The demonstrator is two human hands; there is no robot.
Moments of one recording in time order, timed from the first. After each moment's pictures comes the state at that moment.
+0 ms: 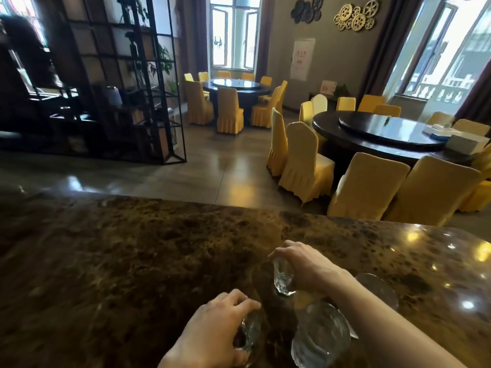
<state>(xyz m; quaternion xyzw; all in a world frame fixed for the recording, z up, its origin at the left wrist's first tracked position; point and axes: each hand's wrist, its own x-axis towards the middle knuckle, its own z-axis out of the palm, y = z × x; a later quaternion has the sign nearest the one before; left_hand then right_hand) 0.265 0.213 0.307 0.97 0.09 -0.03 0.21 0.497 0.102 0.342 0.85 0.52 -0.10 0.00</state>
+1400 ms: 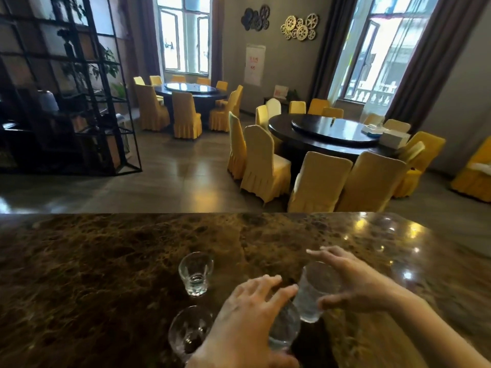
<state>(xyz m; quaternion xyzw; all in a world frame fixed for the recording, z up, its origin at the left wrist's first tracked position) 0.327 0.130 0.356 0.97 -0.07 0.04 0.21 0.510 -0.073 0.397 0.90 0.39 -0.16 -0.11</state>
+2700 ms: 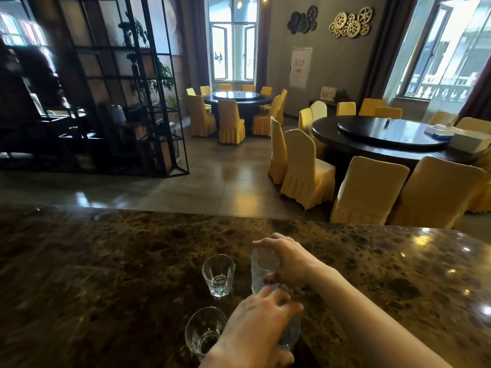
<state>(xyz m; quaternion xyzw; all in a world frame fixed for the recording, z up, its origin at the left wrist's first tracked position) 0.344 0.127 0.354 0.99 -0.01 0.00 0.15 0.525 0.084 0.354 0.83 0.52 -0.11 -0.17</state>
